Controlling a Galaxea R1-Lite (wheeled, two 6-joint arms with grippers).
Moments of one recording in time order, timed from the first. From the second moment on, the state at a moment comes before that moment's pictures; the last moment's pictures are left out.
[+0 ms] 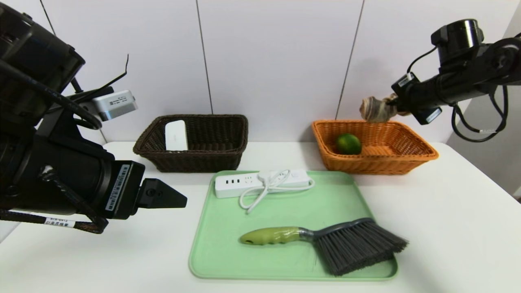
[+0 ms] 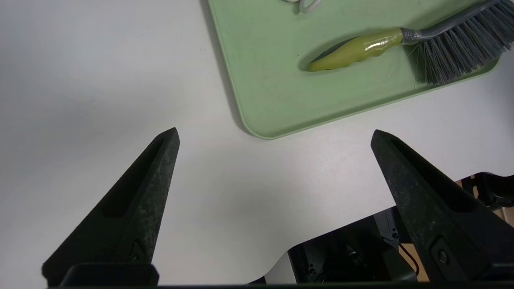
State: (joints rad) left arm -0.63 1.39 -1.39 0.82 0.05 -0.40; right arm 0.02 2.04 -1.95 0.50 0.06 0.92
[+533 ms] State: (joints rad) left arm -0.63 1.40 -1.39 0.82 0.04 -0.40; right arm -0.03 2.21 -1.95 0.47 0.11 1.00
